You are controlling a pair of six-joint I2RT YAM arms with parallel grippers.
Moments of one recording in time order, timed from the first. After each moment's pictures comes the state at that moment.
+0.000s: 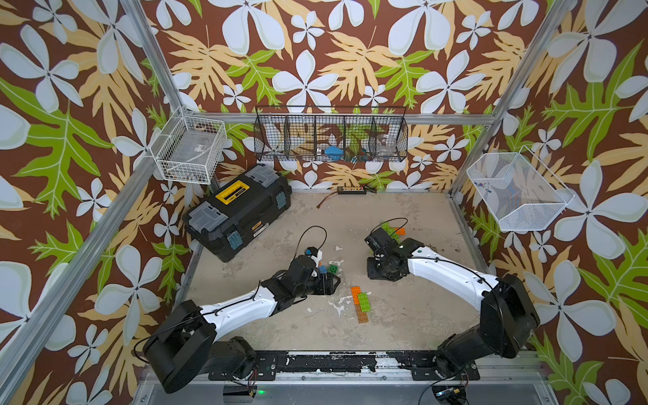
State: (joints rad) left arm -0.72 1.34 0.63 0.02 0.16 -0.70; right arm 0.57 1.57 1.12 -0.80 0.07 0.63
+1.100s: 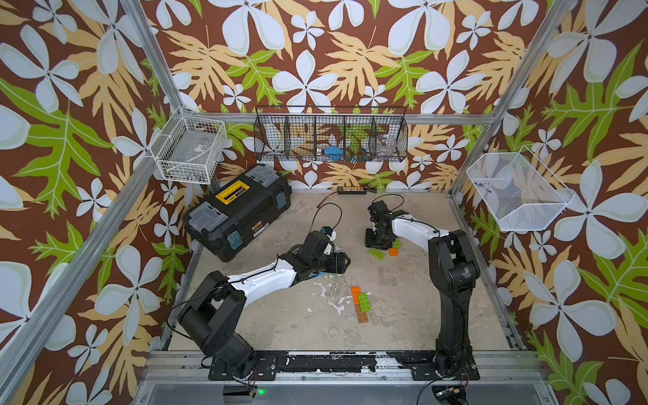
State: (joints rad) left arm -0.68 1.57 0.91 -0.07 0.19 -0.56; right arm 0.35 2.10 1.53 -0.73 -0.04 0.47
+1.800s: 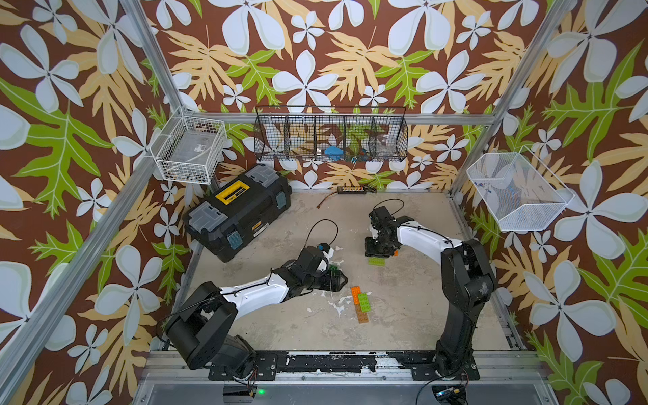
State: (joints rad) left arm -0.71 1.46 0.71 -0.01 0.30 -0.60; right arm 0.41 1.92 1.38 -0.76 -0.11 0.40
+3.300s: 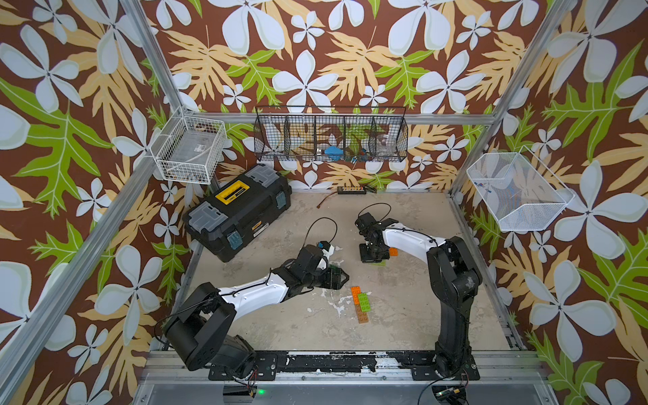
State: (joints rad) left arm -0.71 1.44 0.72 0.01 0.31 -0.61; right arm 0.51 2.00 1.42 -0.85 0.10 0.45
